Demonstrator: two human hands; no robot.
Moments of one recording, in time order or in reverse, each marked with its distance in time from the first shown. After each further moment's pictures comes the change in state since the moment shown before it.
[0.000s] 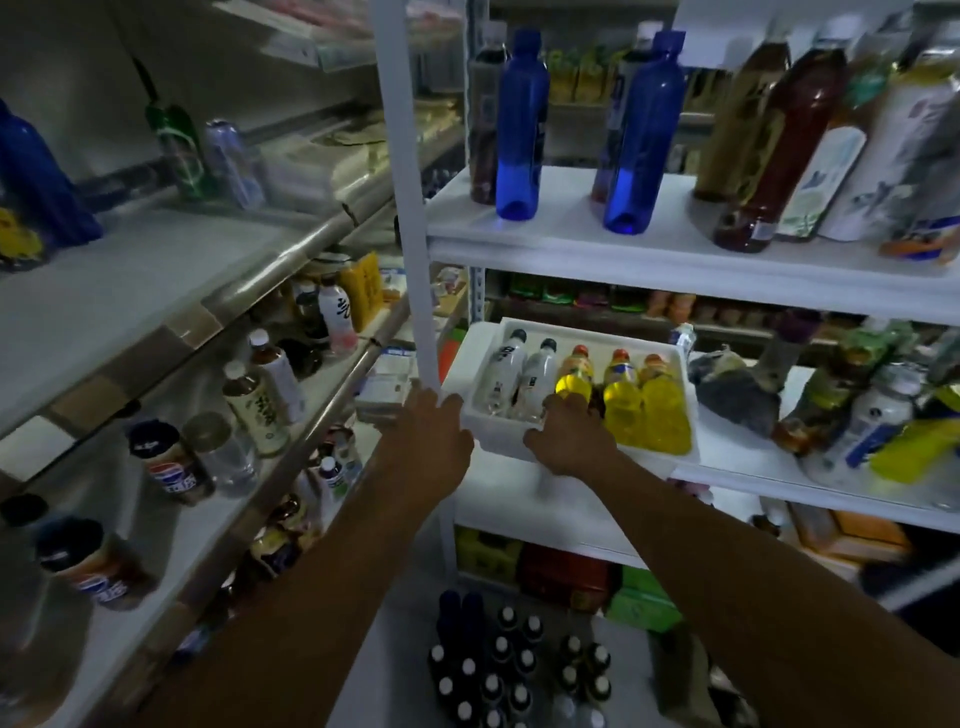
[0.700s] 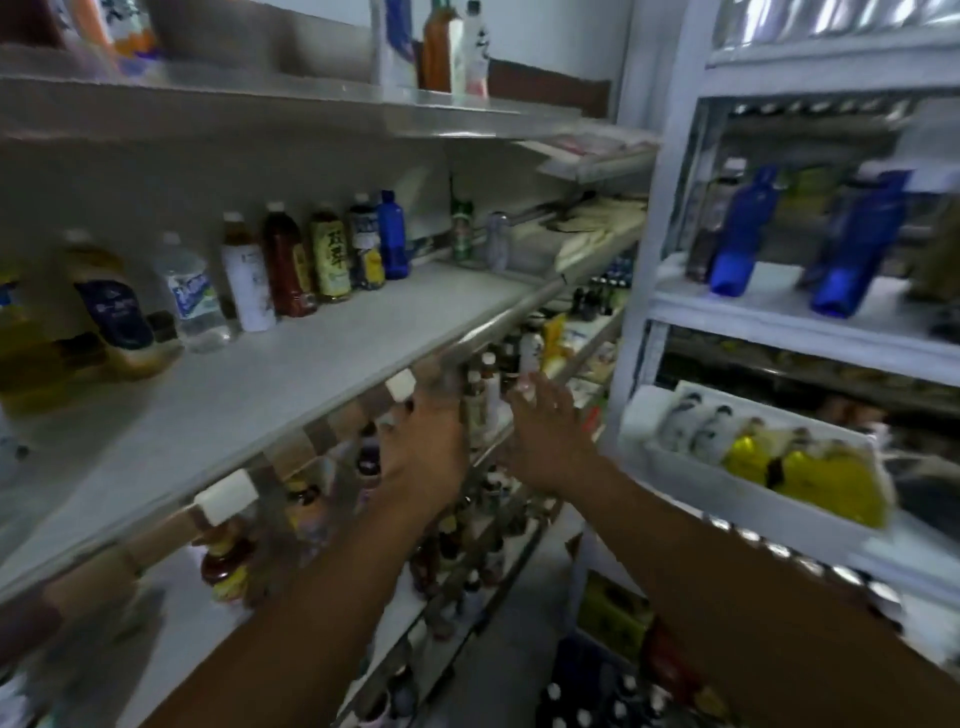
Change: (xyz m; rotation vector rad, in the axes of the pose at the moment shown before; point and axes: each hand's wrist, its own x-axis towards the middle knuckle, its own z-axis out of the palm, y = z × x) left_hand -0.214 -0.174 -0.167 0.102 0.136 -0.451; right_hand -0.185 -0.276 0.040 -0.171 0.065 -0.647
